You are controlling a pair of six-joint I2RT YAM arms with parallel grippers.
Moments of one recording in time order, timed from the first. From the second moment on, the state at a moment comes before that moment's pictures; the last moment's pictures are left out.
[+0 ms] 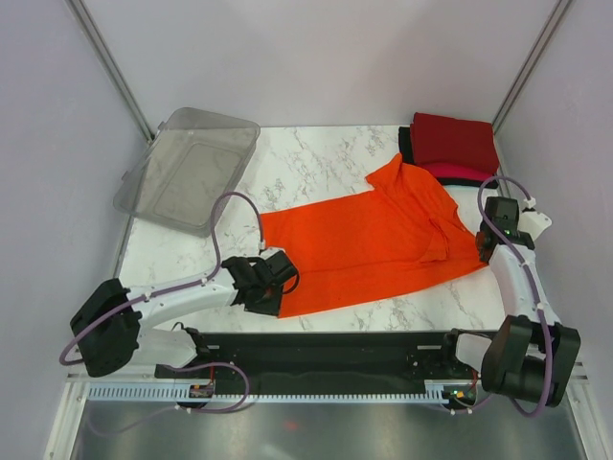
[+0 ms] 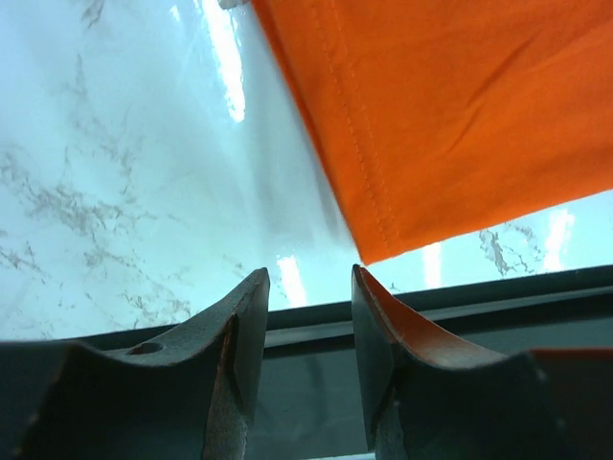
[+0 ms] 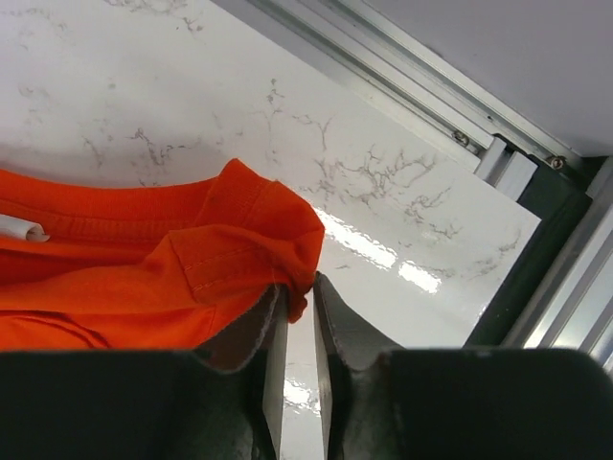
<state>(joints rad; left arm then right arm) -0.96 1.29 0.73 -0.77 -0.21 -0.77 -0.25 1.18 0.78 -0.63 0.56 0.59</state>
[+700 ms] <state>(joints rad) -0.80 1.56 1.07 -0.67 -0.10 -0.66 -0.25 1.44 0.91 -0.54 0.23 0.57</state>
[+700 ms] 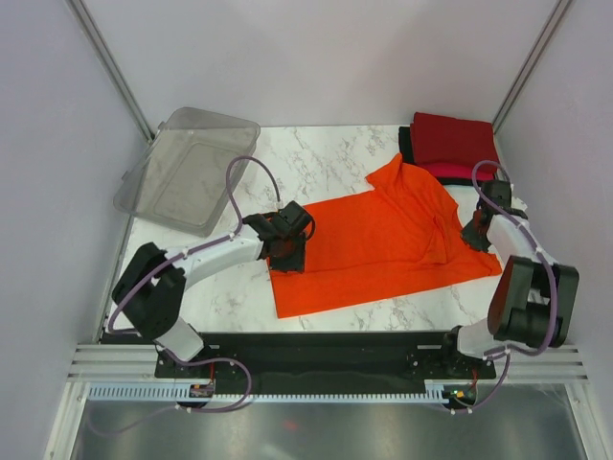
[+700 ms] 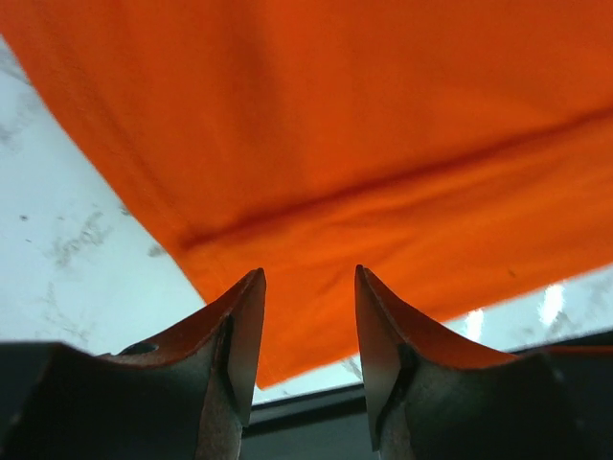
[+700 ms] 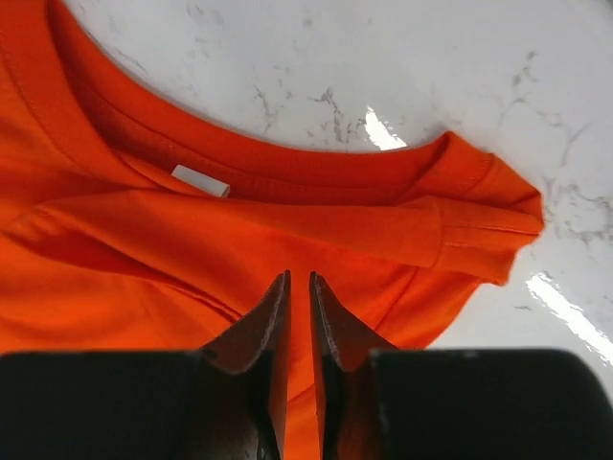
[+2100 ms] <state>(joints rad) -0.61 1.56 1.02 -0.82 -0.39 -0.63 -0.33 1.34 0.90 -0.55 0.23 0.65</state>
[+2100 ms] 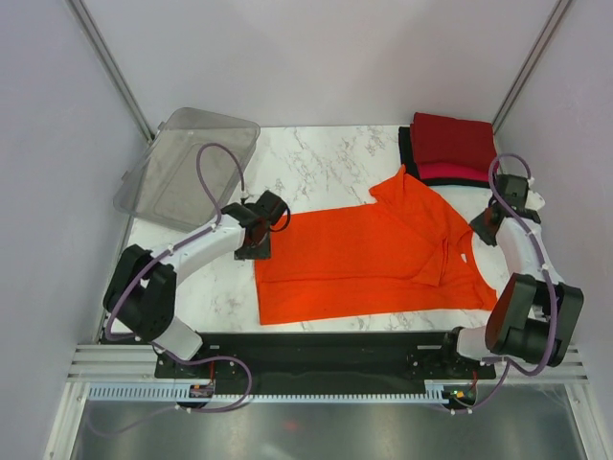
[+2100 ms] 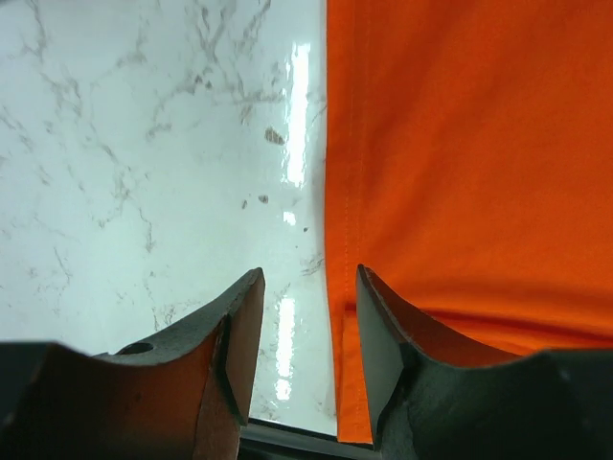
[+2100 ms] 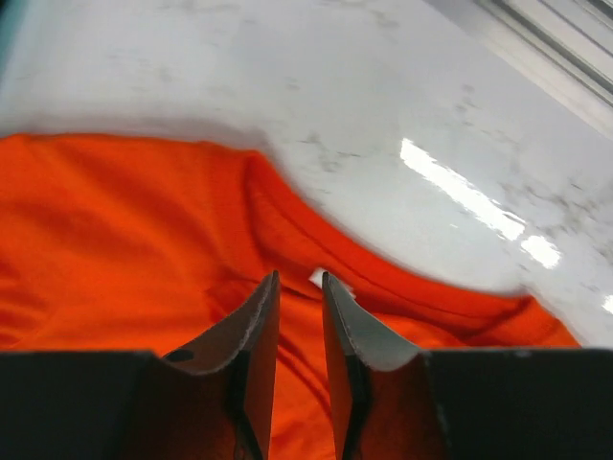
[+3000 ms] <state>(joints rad) -0.43 1.92 1.31 -0.75 -0.34 -0.52 -0.17 1.81 1.18 -0.42 0.16 0.54</state>
